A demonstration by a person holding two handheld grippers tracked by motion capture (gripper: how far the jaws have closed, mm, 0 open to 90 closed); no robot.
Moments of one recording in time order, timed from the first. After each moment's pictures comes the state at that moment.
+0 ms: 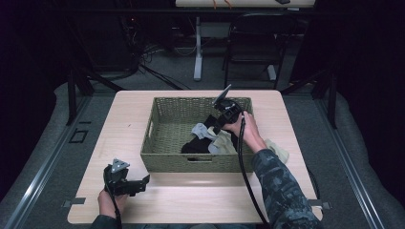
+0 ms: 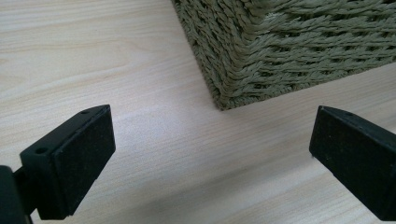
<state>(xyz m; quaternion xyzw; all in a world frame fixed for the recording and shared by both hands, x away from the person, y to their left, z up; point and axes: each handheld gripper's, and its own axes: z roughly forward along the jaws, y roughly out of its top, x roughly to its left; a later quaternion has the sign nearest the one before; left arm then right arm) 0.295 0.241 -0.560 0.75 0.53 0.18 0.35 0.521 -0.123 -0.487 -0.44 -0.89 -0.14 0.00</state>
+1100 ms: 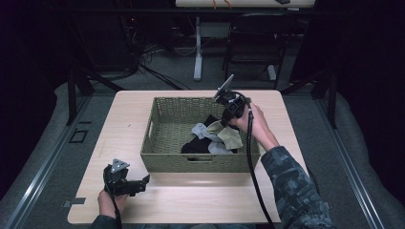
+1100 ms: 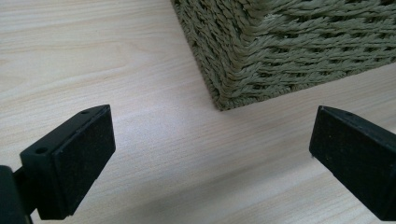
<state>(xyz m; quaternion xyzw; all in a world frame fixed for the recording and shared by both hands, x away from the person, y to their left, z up) 0.294 0.241 -0.560 0.75 0.53 0.18 0.35 0.490 -0.126 -0.418 -0.40 -0.91 -0.14 -0.02</state>
